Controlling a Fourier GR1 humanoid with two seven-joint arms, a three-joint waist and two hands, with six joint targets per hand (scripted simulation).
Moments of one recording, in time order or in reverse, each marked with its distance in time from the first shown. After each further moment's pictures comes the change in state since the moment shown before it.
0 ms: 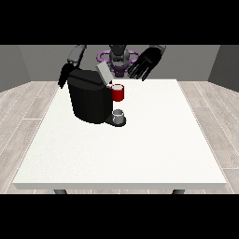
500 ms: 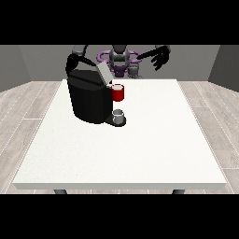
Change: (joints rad) left arm 0.285 -0.268 0.266 0.032 0.362 -0.027 -0.073; right arm 0.124 0.013 -0.024 -0.013 -0.042 0.012 -0.019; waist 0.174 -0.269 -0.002
